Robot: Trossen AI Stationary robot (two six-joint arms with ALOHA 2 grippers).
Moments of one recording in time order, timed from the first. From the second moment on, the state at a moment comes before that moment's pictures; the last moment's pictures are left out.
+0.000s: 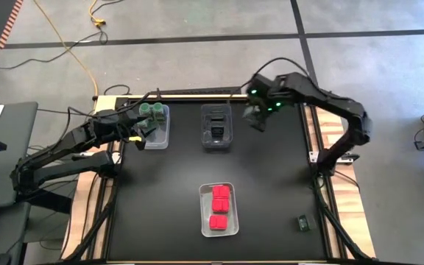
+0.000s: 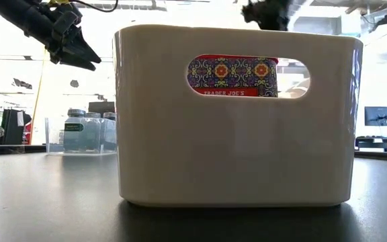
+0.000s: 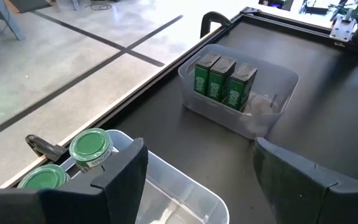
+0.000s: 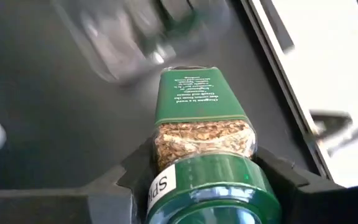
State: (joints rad) left arm 0.49 0.49 0.62 -0.51 -0.15 -0.05; right arm -0.37 1.60 1.77 -1.39 0.18 0.06
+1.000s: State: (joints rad) left arm 0.49 0.49 0.62 -0.54 -0.15 -0.05; right arm -0.10 2.35 2.33 -1.41 0.02 0.18
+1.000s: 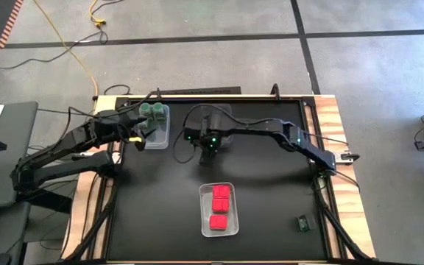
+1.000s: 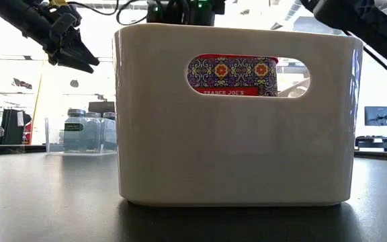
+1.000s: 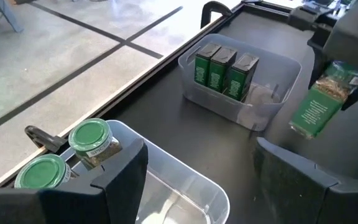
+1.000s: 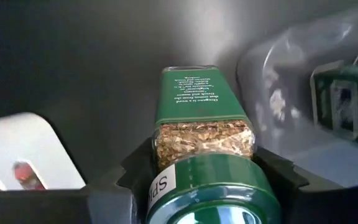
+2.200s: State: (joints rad) left arm 0.49 0.49 0.62 -0.54 -0.15 -0.05; right arm -0.05 2.26 2.35 -1.47 0.06 0.19
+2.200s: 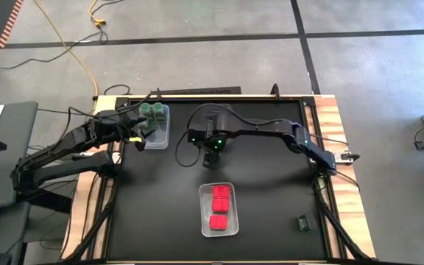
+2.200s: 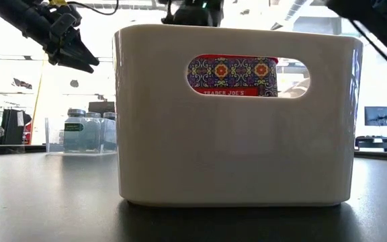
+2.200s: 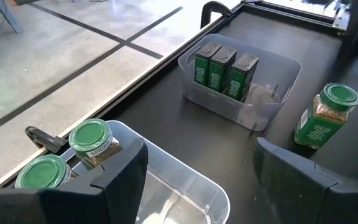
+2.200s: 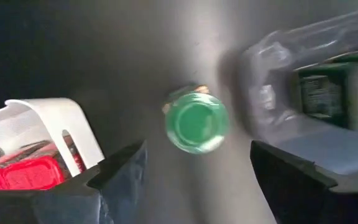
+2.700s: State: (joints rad) left arm 0.44 0.61 0.62 -0.44 -0.13 -0.09; right arm -0.03 1.69 1.53 -1.20 0.20 0.35
